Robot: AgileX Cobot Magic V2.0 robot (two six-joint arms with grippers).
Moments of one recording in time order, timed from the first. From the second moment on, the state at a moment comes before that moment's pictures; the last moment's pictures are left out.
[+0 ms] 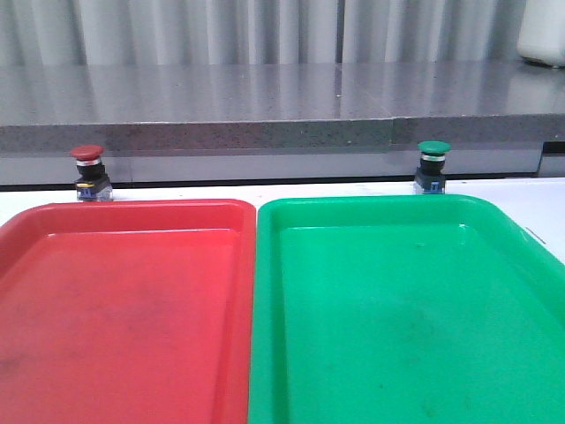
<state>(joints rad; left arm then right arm) -0.02 0.00 0.01 -0.08 0.05 0.00 0.03 -0.01 0.03 0.04 0.06 -0.03</state>
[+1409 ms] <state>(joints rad) -0.02 0.43 -0.66 -0.08 0.58 0.00 0.03 0.50 -0.62 0.04 0.61 -0.03</state>
